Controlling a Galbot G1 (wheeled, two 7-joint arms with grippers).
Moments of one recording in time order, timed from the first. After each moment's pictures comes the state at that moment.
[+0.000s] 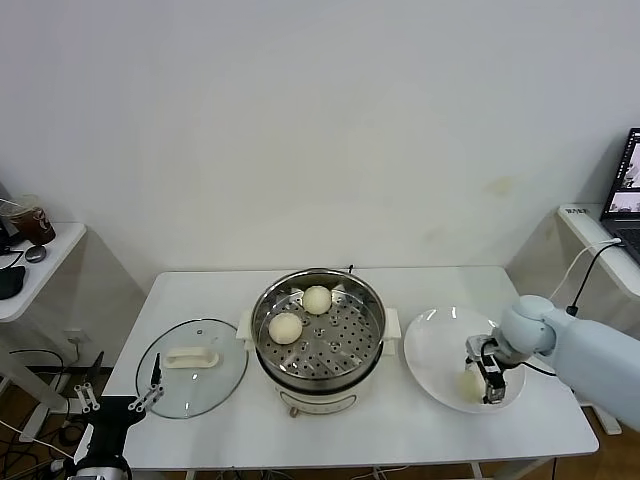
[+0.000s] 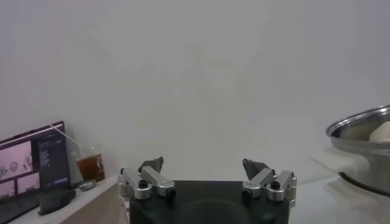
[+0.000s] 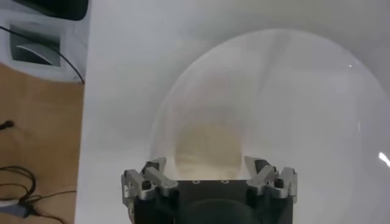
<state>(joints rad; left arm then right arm) 1.74 -1.36 -0.80 -2.07 -0.02 -0.22 -0.06 -0.17 0.56 -0.77 1.46 -0.20 -0.30 -1.11</state>
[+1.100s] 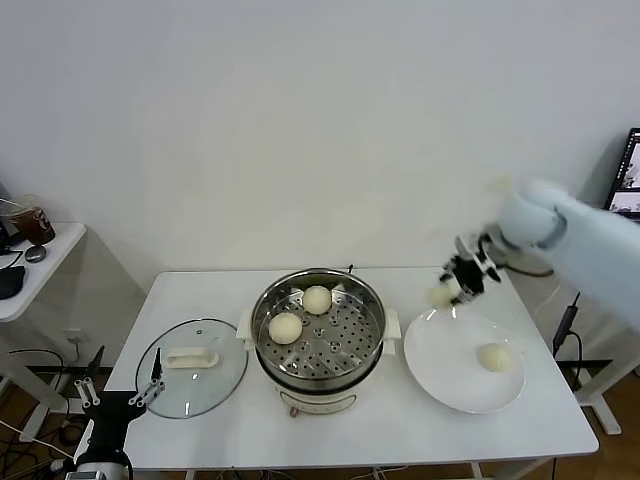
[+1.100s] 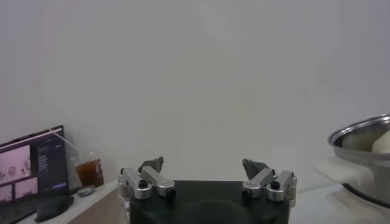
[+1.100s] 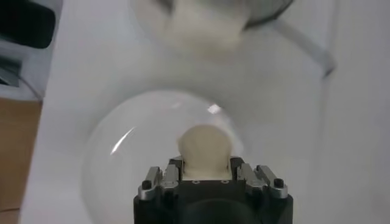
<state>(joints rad) 1.72 -1.35 -0.79 -2.08 -0.03 -0.22 -0.06 0.49 0.71 -0.99 1.50 0.11 -0.16 -1.24</state>
